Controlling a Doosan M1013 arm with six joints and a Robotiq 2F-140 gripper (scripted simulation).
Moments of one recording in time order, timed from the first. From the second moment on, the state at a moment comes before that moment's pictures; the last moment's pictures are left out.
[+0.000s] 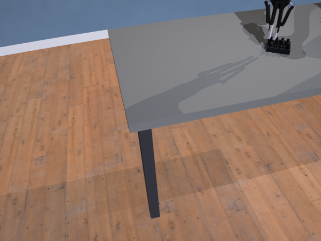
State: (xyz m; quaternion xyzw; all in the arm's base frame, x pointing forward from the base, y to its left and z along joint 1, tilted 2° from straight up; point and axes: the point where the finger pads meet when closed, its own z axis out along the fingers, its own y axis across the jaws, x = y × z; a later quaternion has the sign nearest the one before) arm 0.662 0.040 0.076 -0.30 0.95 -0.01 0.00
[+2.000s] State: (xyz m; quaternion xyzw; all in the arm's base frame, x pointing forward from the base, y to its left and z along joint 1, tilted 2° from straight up) arm 0.646 0.054 0.095 -0.86 0.50 -0.02 -0.01
